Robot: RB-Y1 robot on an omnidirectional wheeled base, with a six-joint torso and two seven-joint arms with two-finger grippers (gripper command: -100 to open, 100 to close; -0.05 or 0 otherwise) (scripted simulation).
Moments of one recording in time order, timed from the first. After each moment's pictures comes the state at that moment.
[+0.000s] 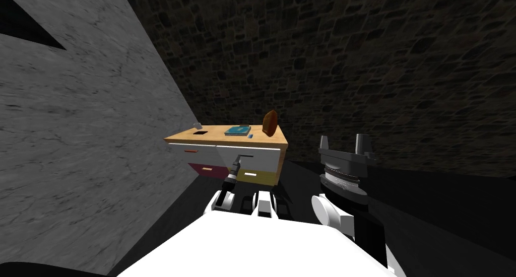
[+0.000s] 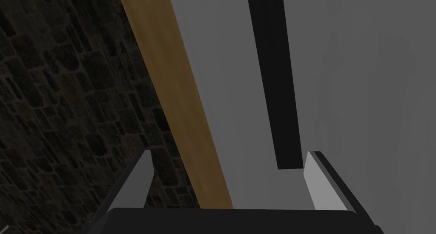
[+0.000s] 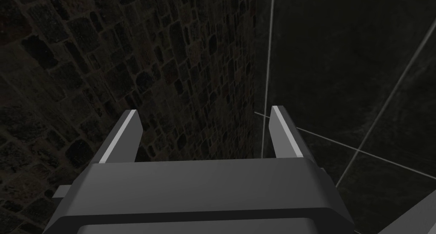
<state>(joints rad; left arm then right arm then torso) 0.26 0.12 -0.05 -1.45 -0.12 -0.58 -0.01 0.51 0.02 0.01 -2.38 -0.12 -0.62 -0.10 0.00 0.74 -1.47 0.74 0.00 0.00</state>
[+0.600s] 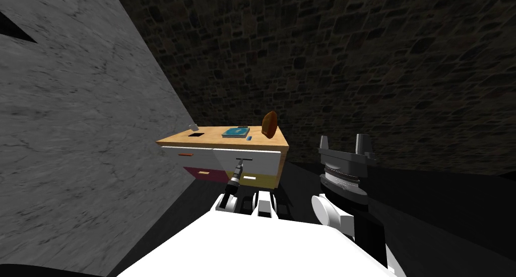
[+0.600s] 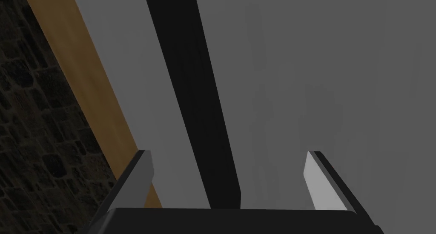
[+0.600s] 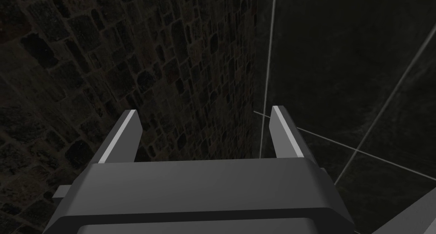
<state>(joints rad) 0.24 0.08 -0.07 -1.31 -0.13 -0.59 -0.03 0.51 0.02 0.01 -2.38 -0.12 -0.62 -0.10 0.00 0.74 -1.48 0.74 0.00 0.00</state>
